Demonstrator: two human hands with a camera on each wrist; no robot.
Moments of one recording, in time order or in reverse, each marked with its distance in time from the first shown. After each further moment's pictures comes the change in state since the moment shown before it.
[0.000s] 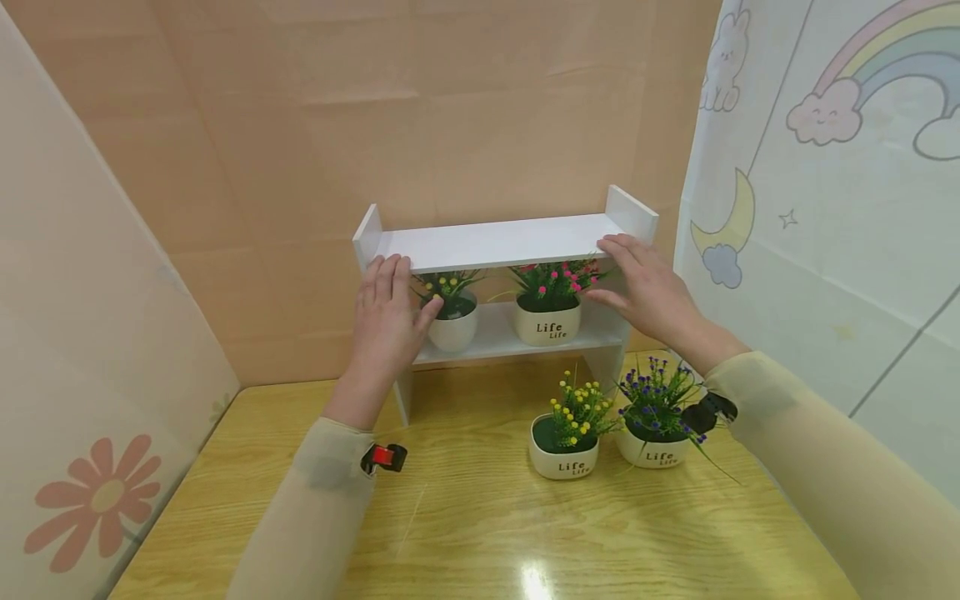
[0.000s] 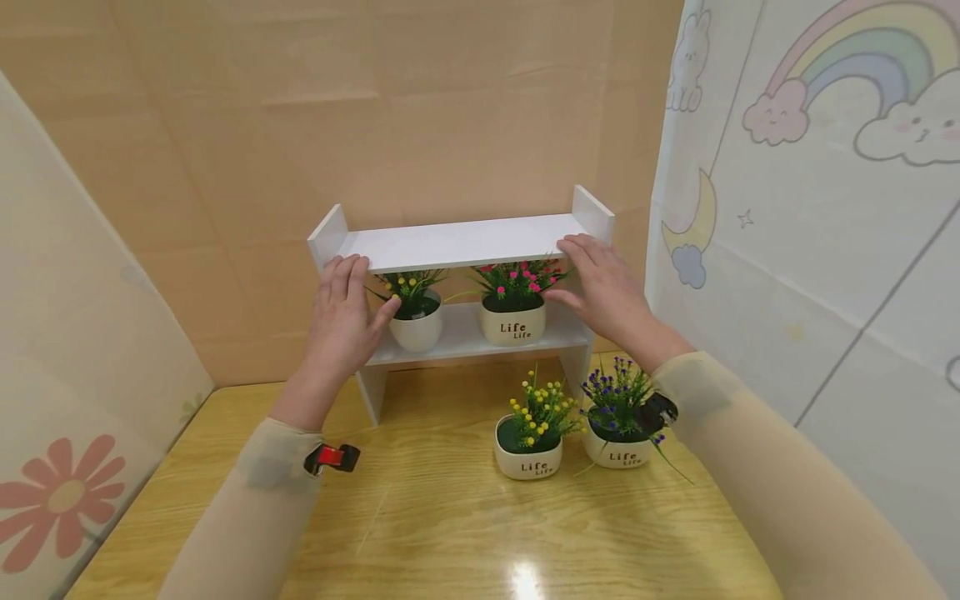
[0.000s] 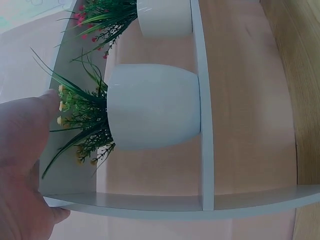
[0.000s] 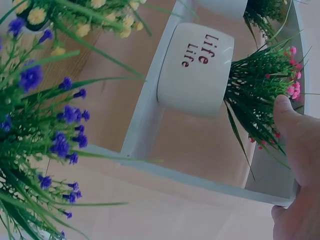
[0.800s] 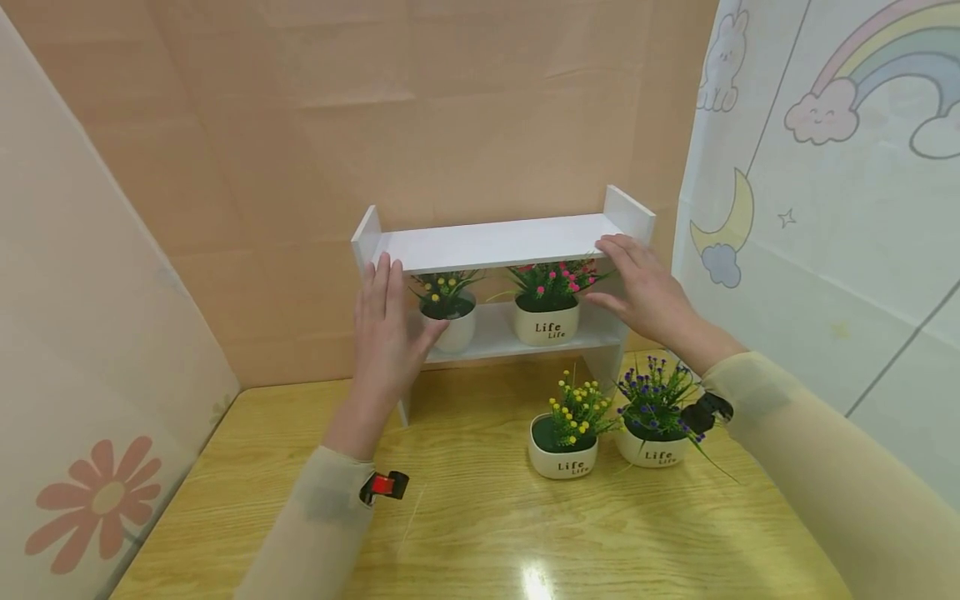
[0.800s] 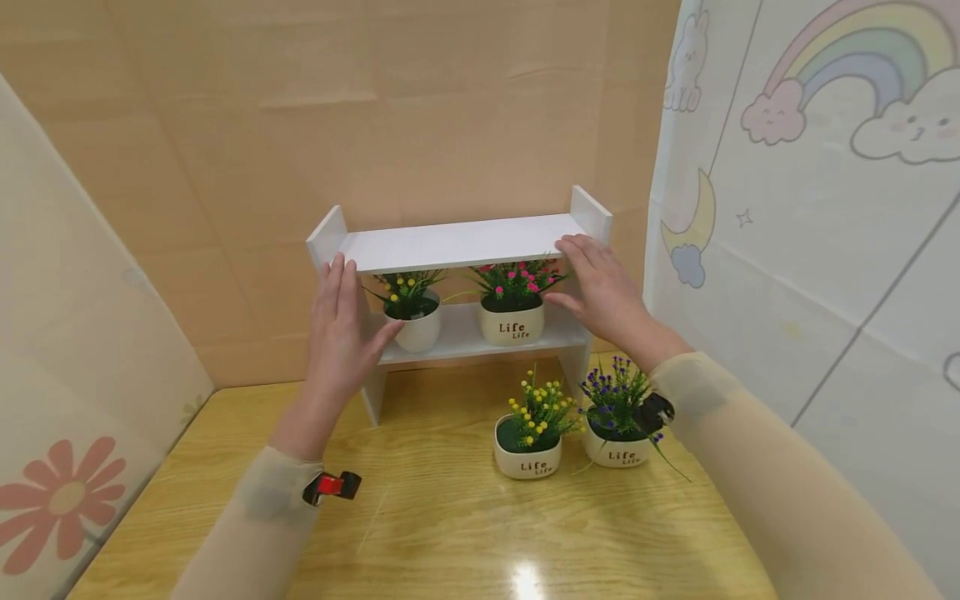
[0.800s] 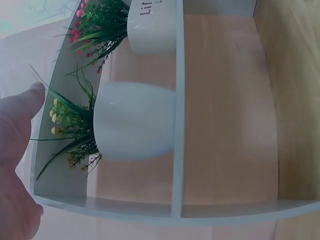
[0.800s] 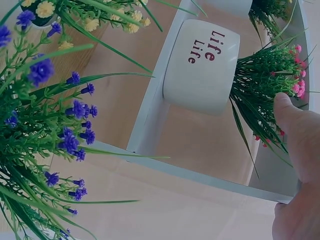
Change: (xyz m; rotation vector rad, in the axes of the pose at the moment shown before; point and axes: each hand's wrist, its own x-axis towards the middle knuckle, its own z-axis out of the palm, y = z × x) left_hand -0.028 0.005 0.010 -0.185 0.258 0.085; right_hand -0.002 0.010 0.007 0.024 0.006 -0.039
